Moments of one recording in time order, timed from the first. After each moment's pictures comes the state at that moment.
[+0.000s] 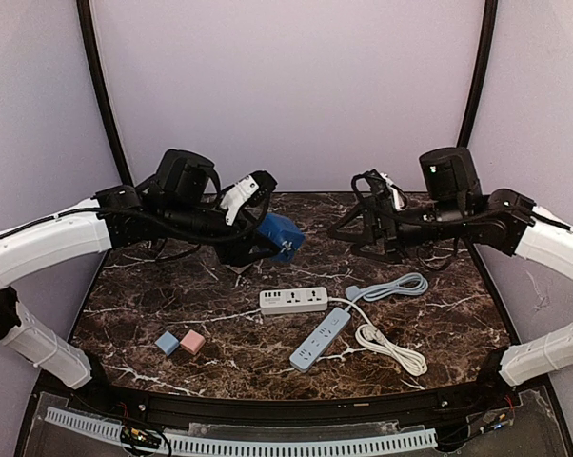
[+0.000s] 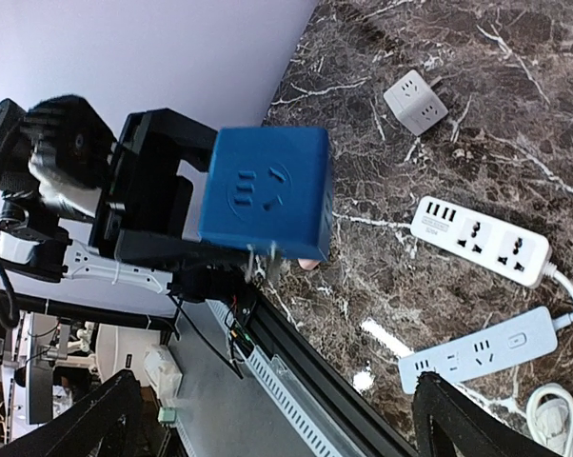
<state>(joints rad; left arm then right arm) -0.87 1.40 1.28 -0.47 0.24 0.10 0.81 1.15 1.14 -0.51 -0.47 0.79</state>
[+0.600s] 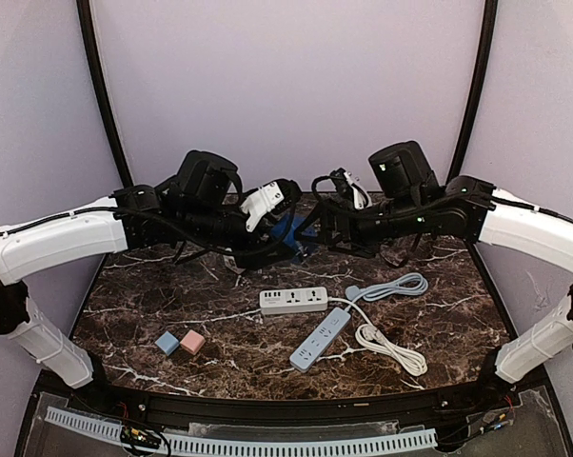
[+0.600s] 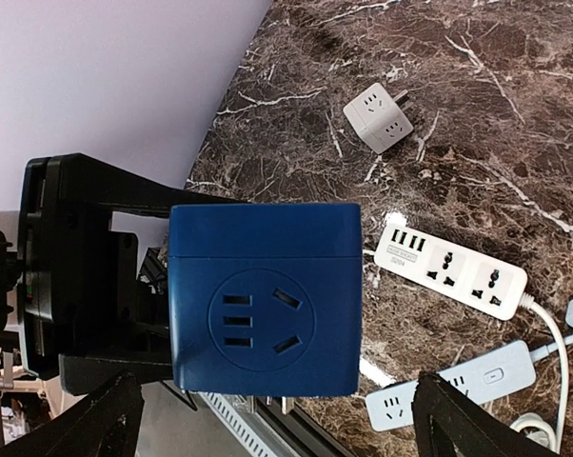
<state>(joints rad) -0.96 1.48 1.35 -0.46 0.14 0.26 0.94 1.37 1.32 -0.55 -0.24 0.76</state>
